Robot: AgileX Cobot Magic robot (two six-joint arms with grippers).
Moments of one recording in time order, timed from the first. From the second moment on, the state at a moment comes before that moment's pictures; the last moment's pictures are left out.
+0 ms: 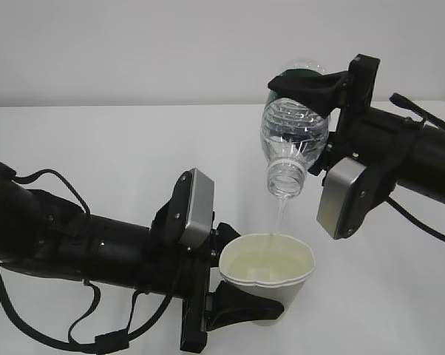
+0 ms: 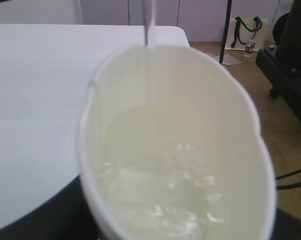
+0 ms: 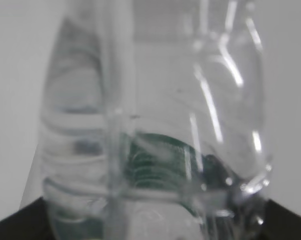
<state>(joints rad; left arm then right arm) -0.61 2.00 -0.79 1.16 -1.05 -0.45 0.23 1.67 -0.64 -0.73 -1.13 -1.27</state>
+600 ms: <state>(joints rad) -0.61 2.00 -0.79 1.16 -1.05 -0.45 0.23 1.67 -0.64 -0.73 -1.13 -1.28</state>
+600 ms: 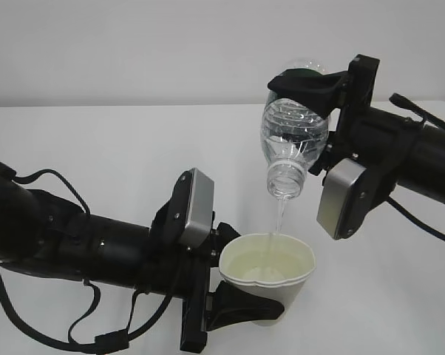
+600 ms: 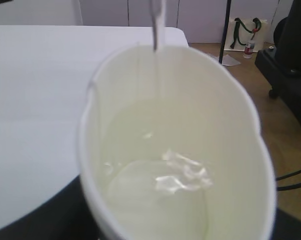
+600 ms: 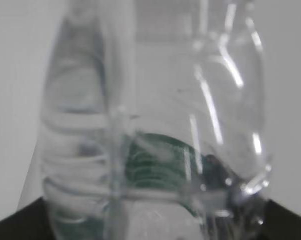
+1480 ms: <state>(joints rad) -0.61 2.00 -0.79 1.16 -1.05 -0.45 0.23 1.67 -0.64 -0.73 -1.13 -1.28</state>
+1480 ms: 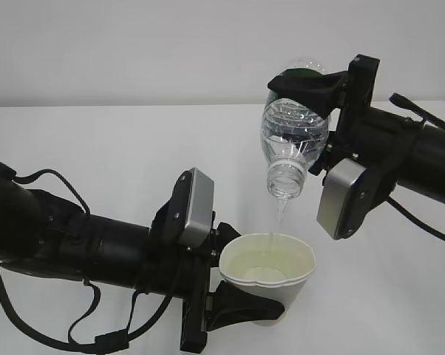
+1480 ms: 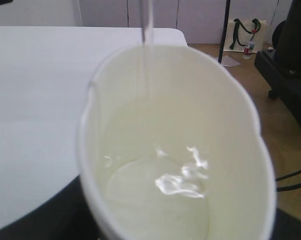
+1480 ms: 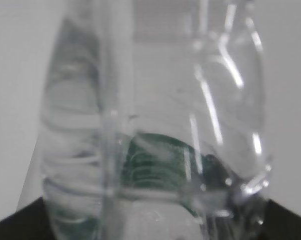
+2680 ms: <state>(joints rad) -0.61 2.00 -0.79 1.17 -1.05 -0.45 0.23 1.67 -0.64 -0.73 -1.13 -0.95</state>
